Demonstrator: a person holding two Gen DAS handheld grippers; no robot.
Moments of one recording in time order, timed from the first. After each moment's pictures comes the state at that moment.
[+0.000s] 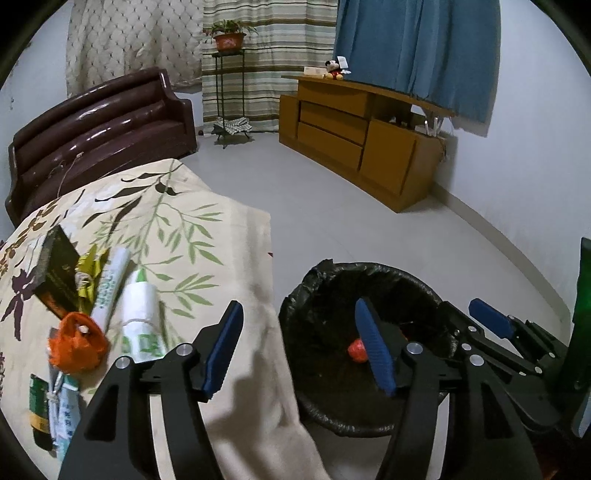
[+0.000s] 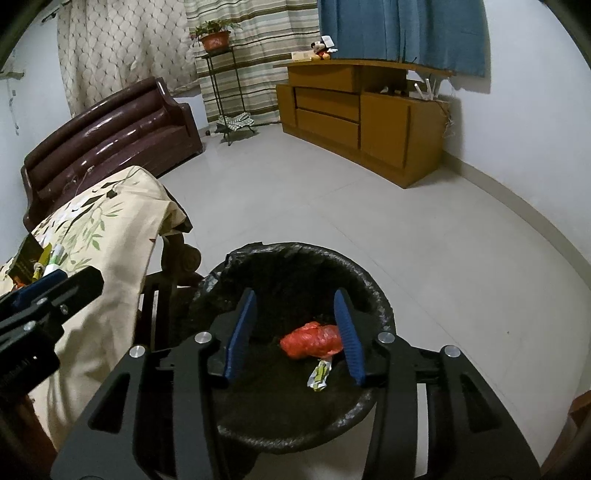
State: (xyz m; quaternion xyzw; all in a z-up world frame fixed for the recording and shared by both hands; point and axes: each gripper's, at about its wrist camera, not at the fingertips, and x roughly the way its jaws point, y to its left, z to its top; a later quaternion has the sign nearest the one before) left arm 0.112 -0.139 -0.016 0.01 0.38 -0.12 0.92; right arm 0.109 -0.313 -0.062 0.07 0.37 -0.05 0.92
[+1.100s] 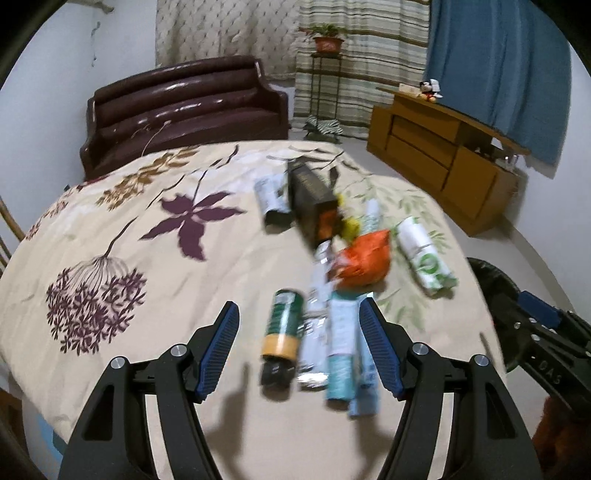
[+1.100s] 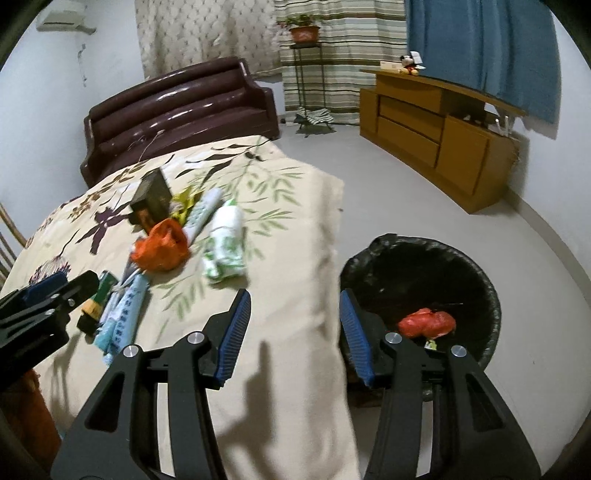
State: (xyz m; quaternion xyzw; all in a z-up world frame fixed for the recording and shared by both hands) left arm 0.036 0.058 -0.016 -0.04 0.38 0.03 0.92; right arm 0.062 -0.146 -0.033 0.01 0.38 0.07 0.92
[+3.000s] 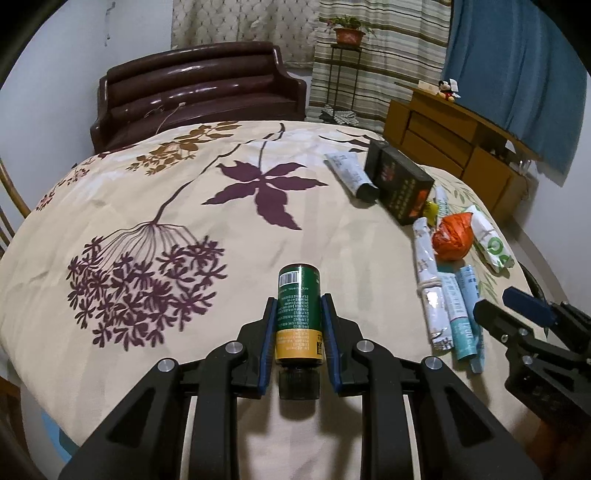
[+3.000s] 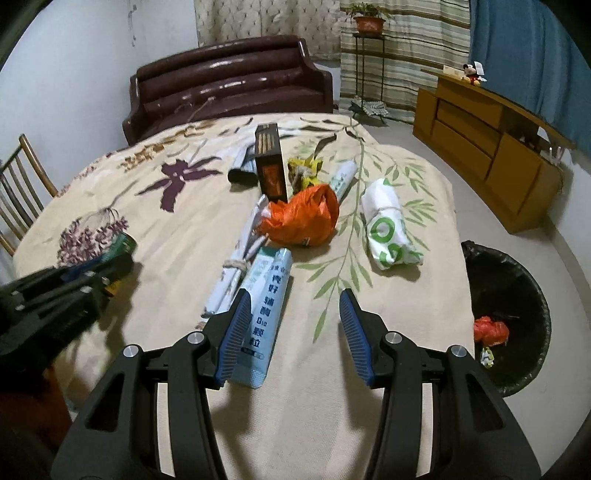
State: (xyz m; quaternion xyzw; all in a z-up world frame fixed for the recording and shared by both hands) left arm 0.021 0.147 -0.038 -0.06 0.40 0.04 0.91; right arm 0.051 -0.032 -0.048 -0.05 0.40 0.15 0.90
